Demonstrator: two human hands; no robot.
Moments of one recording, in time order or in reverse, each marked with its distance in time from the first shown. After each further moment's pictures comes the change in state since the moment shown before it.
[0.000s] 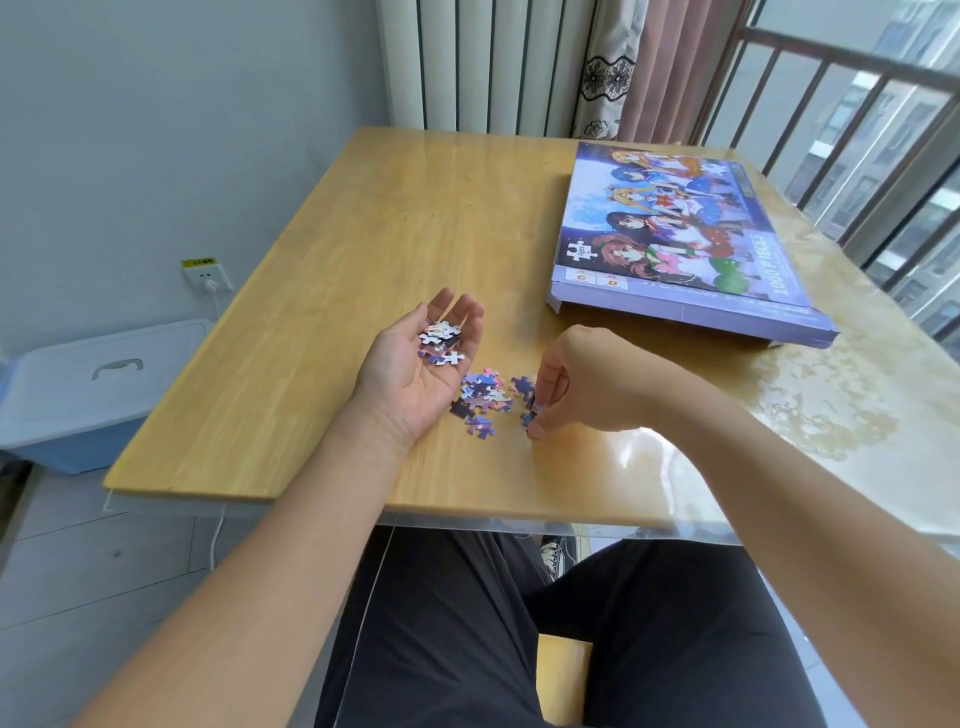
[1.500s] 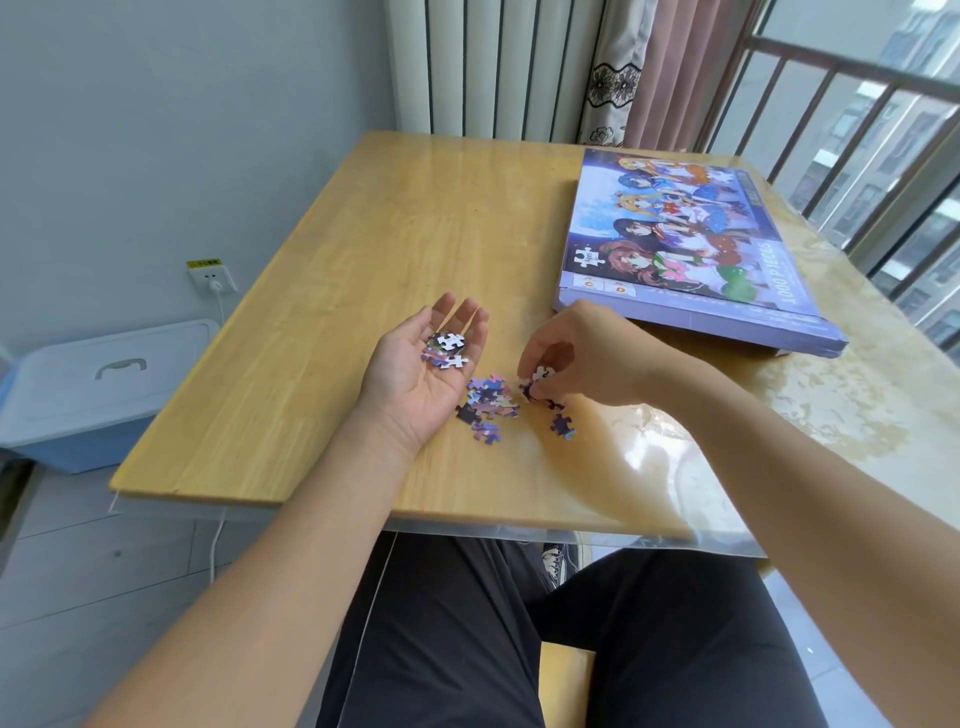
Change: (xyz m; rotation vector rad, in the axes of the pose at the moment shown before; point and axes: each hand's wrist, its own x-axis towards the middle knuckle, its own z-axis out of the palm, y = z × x) left_hand 0.000 0.002 -0.002 -0.029 0.015 -0.002; right_hand 0.020 0.010 -0.010 0.186 0.091 -0.181
